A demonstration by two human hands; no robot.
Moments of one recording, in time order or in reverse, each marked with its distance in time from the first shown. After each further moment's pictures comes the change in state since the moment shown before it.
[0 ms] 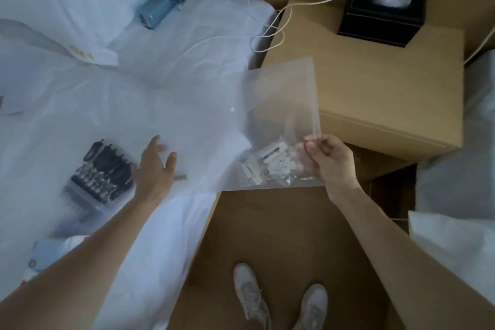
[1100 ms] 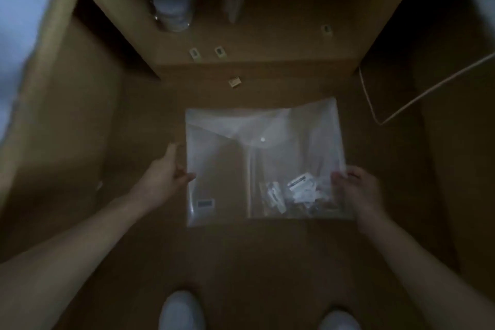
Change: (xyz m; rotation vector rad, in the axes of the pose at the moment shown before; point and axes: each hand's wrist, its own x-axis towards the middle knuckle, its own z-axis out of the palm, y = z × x) left_hand -0.046 -0.099 0.479 0.142 -0.601 0.379; right_hand 0.064 0.505 -0.244 -0.190 0.499 0.334
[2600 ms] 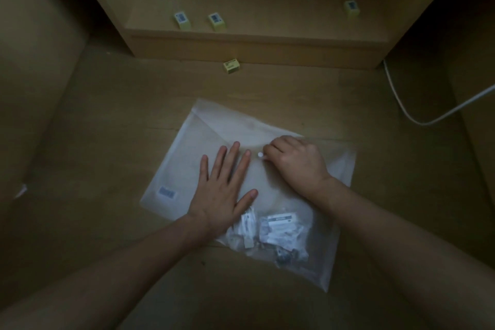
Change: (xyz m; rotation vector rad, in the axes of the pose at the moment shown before) left_hand 0.083 -0.032 0.190 0.443 0.198 0.501; right_hand 0.114 0.026 0.133 -1.216 -0.031 -1.488
